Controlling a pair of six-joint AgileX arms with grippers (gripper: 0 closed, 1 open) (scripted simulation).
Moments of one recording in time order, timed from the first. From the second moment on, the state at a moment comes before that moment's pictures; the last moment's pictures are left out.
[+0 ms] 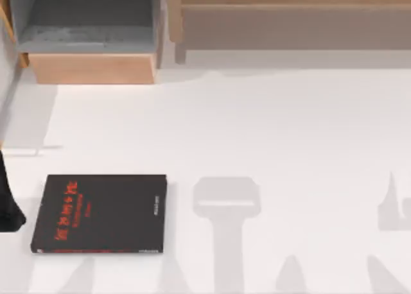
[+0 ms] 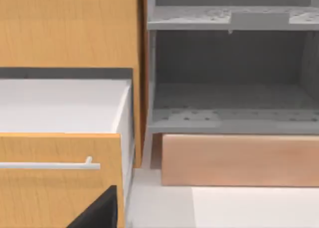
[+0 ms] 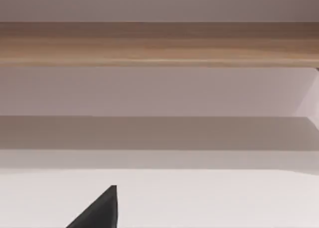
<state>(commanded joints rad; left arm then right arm) 0.00 0.00 0.00 0.00 0.00 0.00 0.00 0.00 0.00 0.00 0.00 0.00</state>
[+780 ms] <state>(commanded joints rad) 0.07 0.60 0.59 -0.33 0.01 0.04 0.00 0.00 0.00 0.00 0.00 0.00</state>
